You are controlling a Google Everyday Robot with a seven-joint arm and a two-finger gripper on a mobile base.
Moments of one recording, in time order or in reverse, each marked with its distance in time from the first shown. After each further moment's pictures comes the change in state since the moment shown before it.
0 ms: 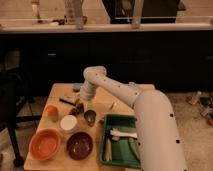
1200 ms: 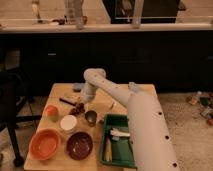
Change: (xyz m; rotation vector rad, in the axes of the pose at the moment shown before) arm 0.012 0.002 0.028 -0.079 -0.035 -0.005
